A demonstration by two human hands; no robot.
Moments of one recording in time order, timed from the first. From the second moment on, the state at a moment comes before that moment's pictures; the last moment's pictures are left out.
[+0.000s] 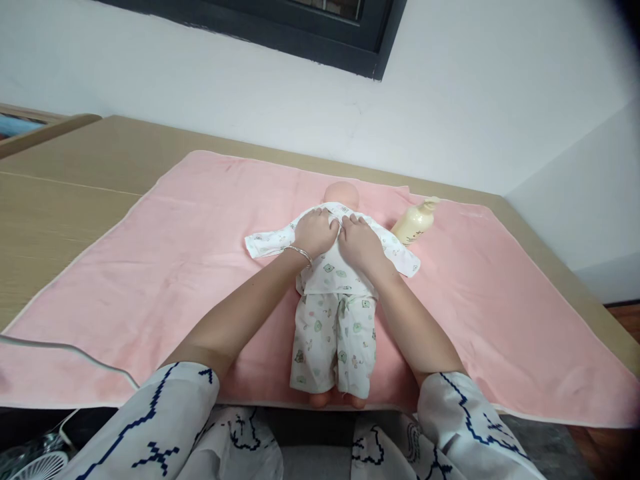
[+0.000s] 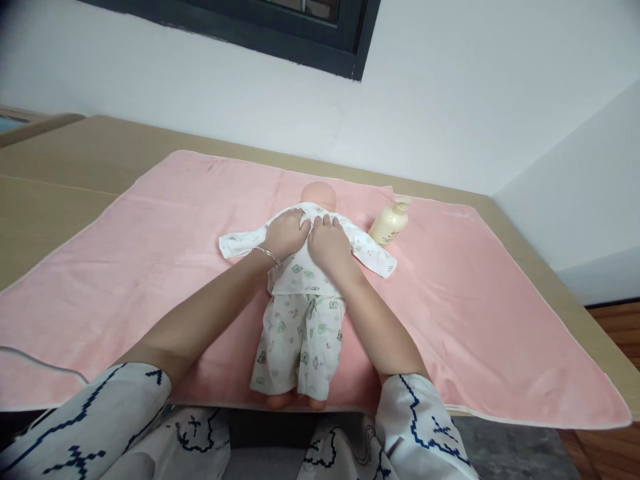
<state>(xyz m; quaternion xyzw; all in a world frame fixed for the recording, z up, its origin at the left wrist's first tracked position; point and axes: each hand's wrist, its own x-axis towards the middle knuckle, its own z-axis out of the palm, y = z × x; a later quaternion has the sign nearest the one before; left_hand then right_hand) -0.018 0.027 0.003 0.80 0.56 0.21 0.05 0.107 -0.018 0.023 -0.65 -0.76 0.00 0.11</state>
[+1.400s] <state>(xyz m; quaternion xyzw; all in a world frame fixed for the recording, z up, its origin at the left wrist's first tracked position) -0.011 0.035 -0.027 0.77 0.52 0.36 0.10 0.122 0.005 0.005 -0.62 -0.74 0.05 0.25</state>
